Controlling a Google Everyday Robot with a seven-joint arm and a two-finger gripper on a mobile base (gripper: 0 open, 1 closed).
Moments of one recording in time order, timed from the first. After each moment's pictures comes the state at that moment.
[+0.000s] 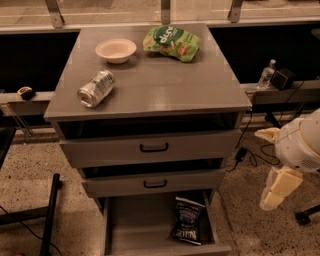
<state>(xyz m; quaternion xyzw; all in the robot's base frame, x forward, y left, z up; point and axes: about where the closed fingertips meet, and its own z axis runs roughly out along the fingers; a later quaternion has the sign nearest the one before) 0.424 -0.242 0.803 -0.62 0.76 0.04 0.18</state>
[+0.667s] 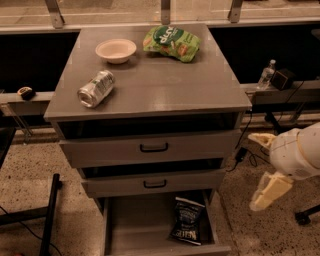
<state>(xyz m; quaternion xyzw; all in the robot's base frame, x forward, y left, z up) 0.434 -0.235 0.775 -0.62 0.74 0.07 0.25</state>
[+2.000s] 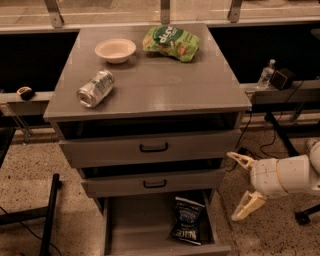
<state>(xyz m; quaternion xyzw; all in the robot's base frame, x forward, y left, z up) 0.458 -0.217 0.666 -0.65 0.66 0.14 0.36</state>
